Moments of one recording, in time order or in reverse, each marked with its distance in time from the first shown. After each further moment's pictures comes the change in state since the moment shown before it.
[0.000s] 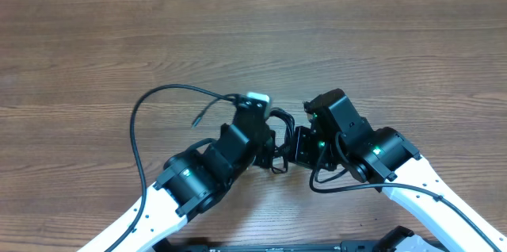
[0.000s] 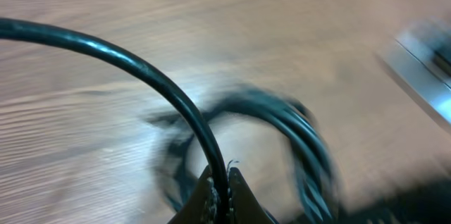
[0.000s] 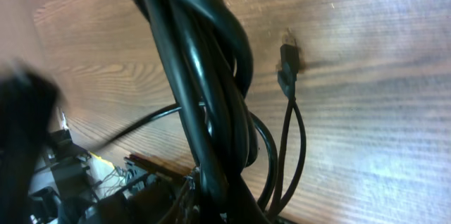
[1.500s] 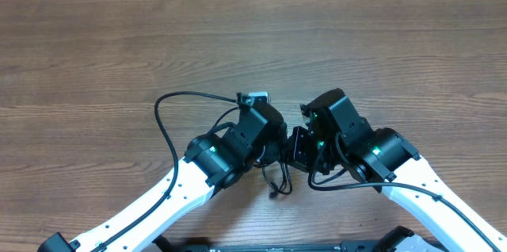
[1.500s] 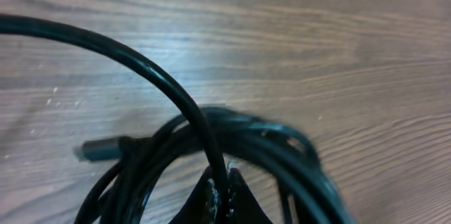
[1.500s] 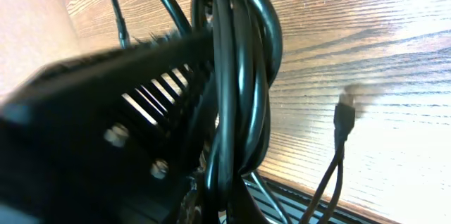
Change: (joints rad) left arm 0.029 0.180 0.008 -0.017 0.182 -0.201; right arm 0.000 0.000 -0.011 0.055 -0.113 0.089
